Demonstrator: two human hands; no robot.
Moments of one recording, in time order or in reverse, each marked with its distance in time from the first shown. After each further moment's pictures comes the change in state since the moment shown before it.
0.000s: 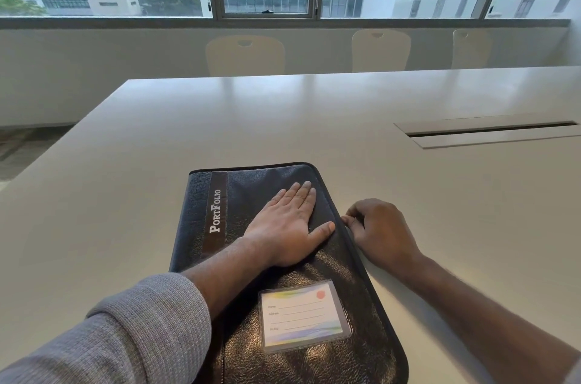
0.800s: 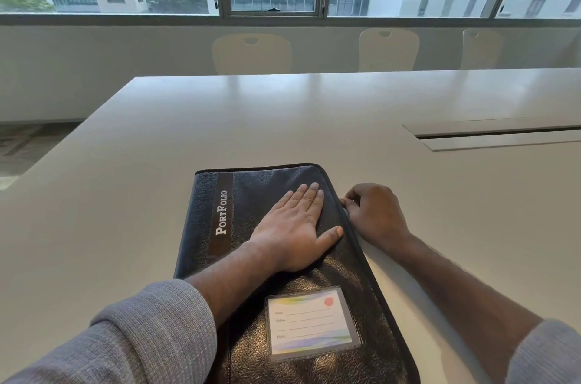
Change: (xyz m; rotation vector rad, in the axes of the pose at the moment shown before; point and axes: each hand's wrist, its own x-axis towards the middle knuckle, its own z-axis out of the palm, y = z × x) left_hand -0.001 0.001 0.000 0.018 0.011 0.006; right_hand 0.042 0.000 0.018 0.006 0.031 0.069
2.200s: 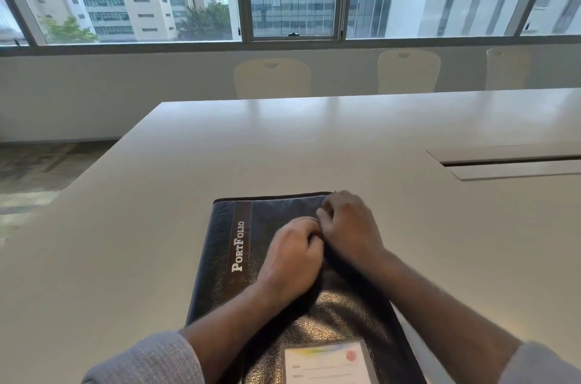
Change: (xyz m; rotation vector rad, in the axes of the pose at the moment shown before) left_hand -0.004 -0.014 -0.005 -0.641 0.526 -0.154; right_hand 0.037 -0.053 0.039 0.018 -0.016 -0.098
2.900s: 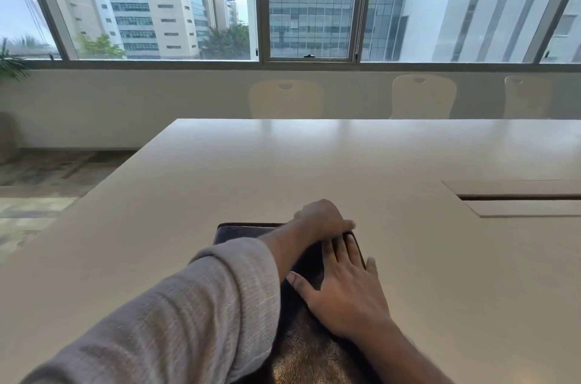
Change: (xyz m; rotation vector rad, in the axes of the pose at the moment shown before) left_hand 0.139 0.011 0.016 0.301 -0.420 -0.384; right_hand -0.029 -0.012 0.013 -0.202 -0.363 0.065
